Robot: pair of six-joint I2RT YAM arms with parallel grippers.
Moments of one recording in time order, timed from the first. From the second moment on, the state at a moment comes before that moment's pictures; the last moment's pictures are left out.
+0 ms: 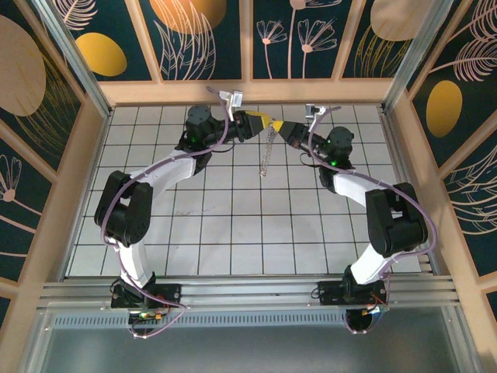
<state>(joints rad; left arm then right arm) -0.49 1.85 1.33 0.65 0.77 -0.70 0.27 1.65 0.89 0.98 -0.79 1.06</state>
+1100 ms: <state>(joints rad) -0.38 1.95 1.72 0.06 0.98 -0.38 0.17 1.99 1.47 0.70 -1.30 0.95</state>
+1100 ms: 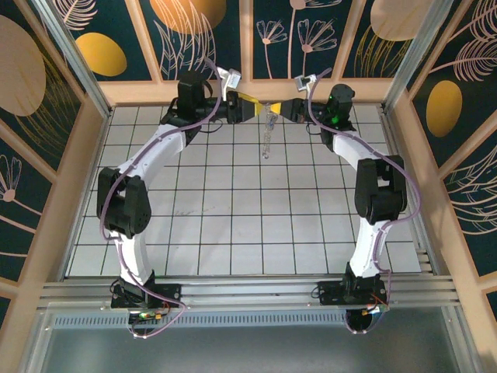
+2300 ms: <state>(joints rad) -0.37 2.08 1.82 0.09 1.03 -0.45 0.22 2.03 1.55 0.65 -1.31 0.96</state>
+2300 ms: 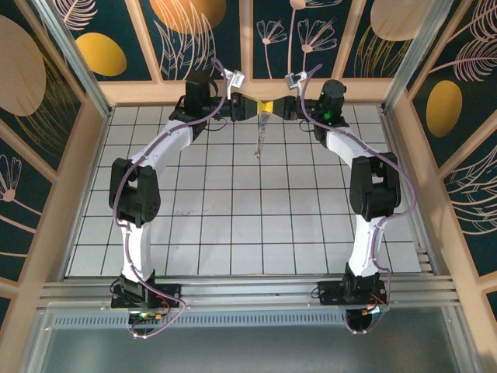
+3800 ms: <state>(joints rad) -0.37 2.08 1.77 0.19 1.04 -0.53 0.22 2.03 1.56 0.61 -1.31 0.93</state>
